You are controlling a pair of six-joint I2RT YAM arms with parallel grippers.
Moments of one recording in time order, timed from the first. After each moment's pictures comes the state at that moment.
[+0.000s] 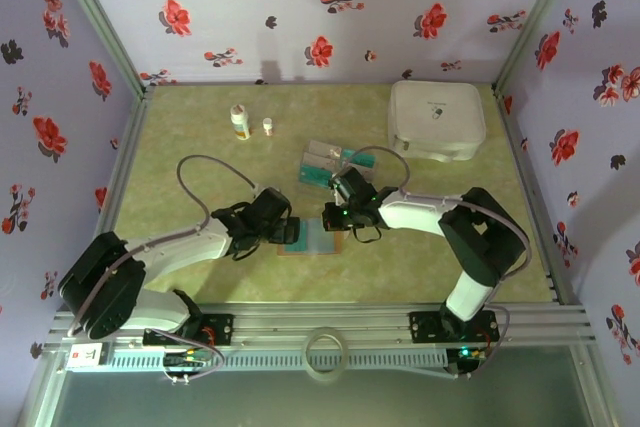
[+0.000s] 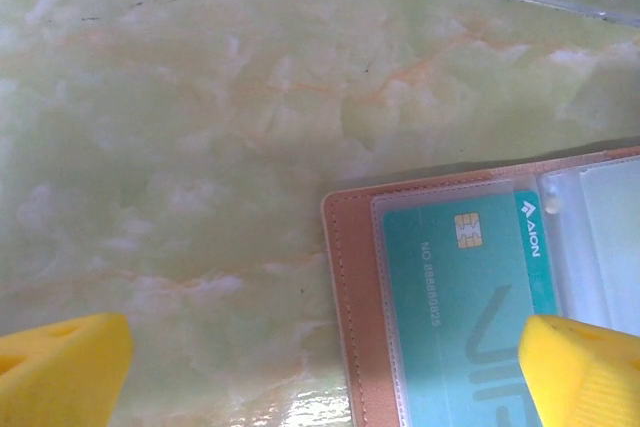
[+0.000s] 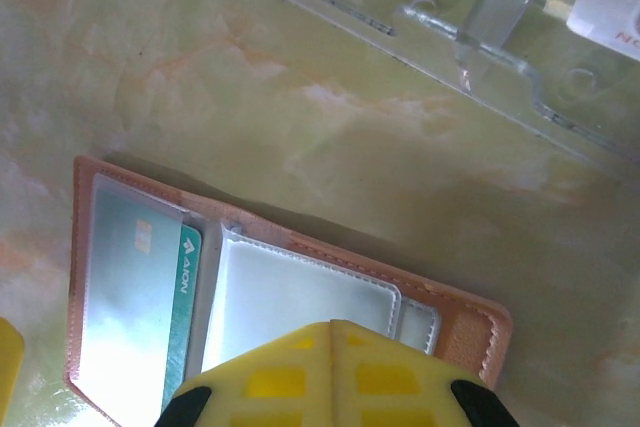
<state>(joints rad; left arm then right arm) -0.84 1.35 0.68 -0.39 -0.27 -0.62 0.76 1.70 0.87 -0.17 -0.24 0.63</state>
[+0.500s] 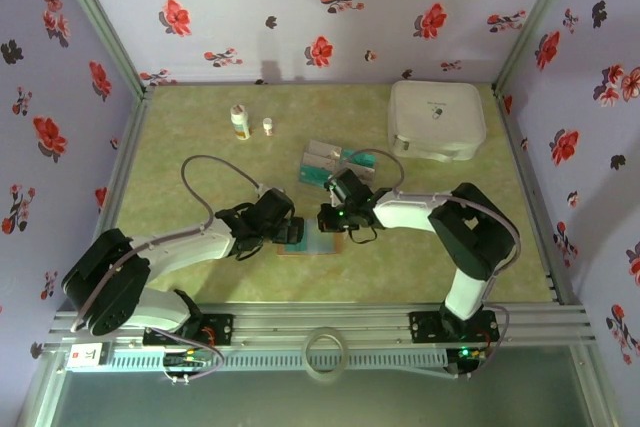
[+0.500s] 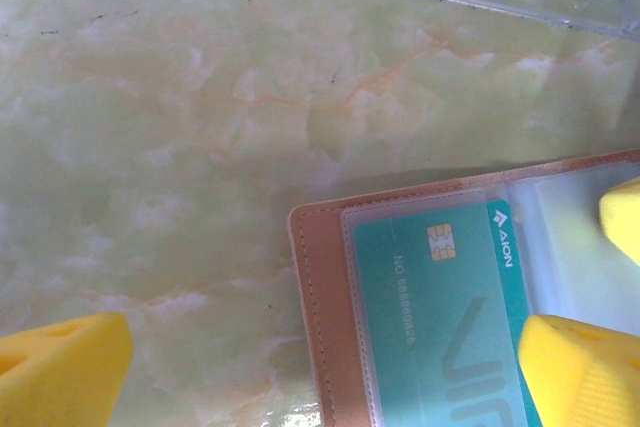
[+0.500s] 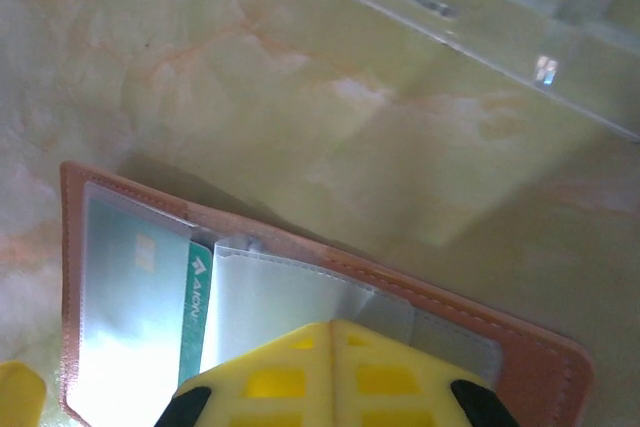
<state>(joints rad) -0.86 1.37 0.68 -0.34 -0.27 -0.62 0.78 1.76 0.89 -0.12 -0.29 0.67</state>
